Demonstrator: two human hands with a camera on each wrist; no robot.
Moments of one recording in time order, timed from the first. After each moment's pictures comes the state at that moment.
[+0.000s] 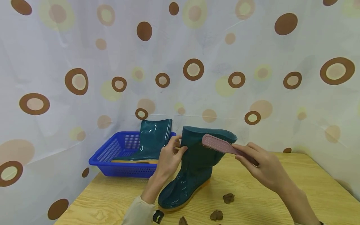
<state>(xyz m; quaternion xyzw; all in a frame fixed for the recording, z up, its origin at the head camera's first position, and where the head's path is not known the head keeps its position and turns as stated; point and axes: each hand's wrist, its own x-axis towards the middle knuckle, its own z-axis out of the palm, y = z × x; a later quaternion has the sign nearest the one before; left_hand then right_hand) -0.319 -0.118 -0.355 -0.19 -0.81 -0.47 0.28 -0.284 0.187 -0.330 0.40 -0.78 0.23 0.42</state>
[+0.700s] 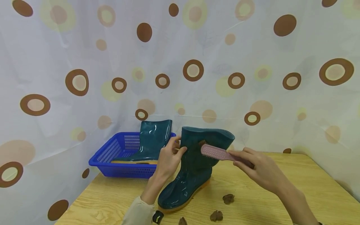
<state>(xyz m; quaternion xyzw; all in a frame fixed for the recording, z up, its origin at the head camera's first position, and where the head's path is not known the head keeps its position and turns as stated) -0.321 -0.118 -0.356 -0.19 -0.81 -0.48 0.28 -0.283 0.188 -0.335 0.36 -0.84 0.20 0.35</state>
